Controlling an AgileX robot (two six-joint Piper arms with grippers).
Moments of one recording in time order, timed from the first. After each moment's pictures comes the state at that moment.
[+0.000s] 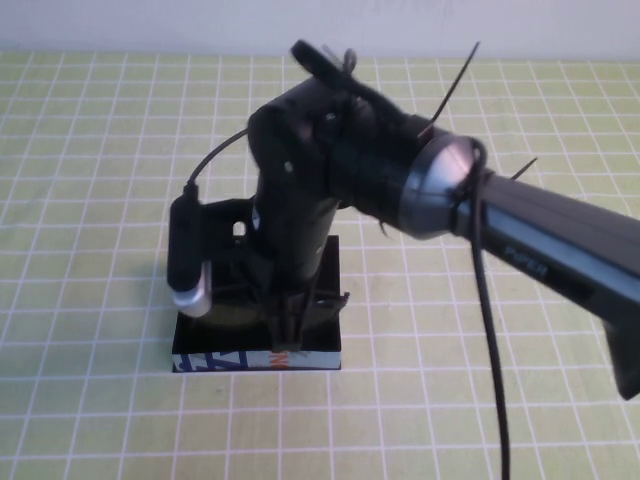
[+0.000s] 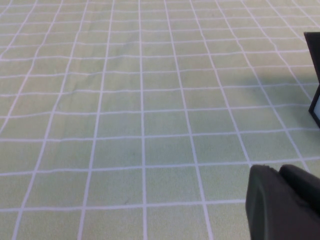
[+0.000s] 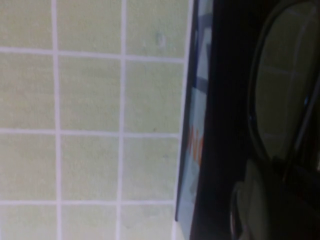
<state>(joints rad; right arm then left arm) 0.85 2.09 -1.93 0.06 1.23 -0.87 -0.04 -0.01 0.03 -0.07 0.39 0.07</state>
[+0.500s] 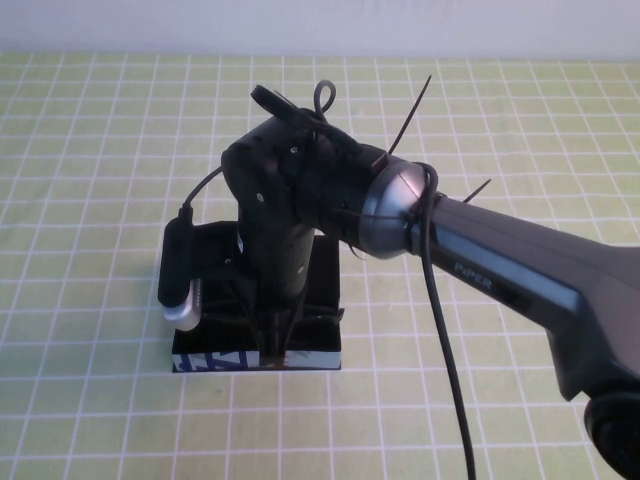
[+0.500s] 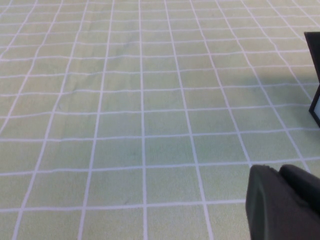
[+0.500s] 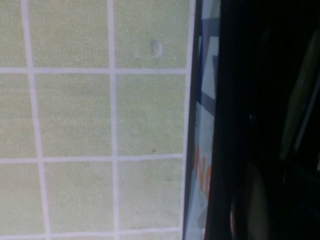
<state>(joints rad) 0.87 2.18 -1.98 0.02 1.23 -0.79 -0.04 -0.01 0.03 -0.07 0.39 0.07</state>
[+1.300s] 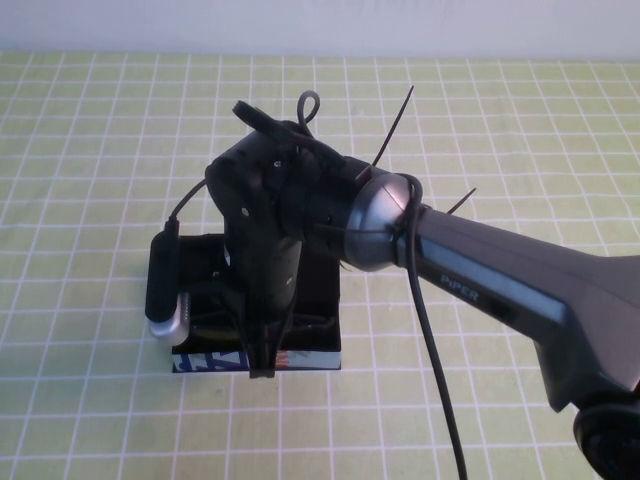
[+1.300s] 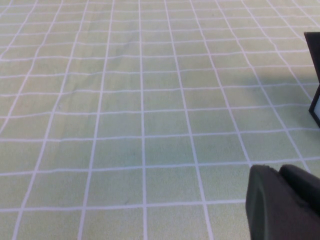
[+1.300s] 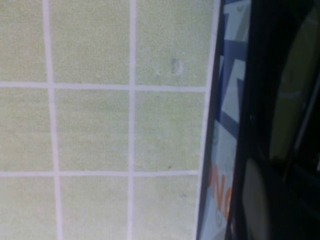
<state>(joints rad) 0.90 2.19 -1.99 0.02 1.23 -0.79 -0.04 -0.01 0.03 -0.07 0.39 0.07</state>
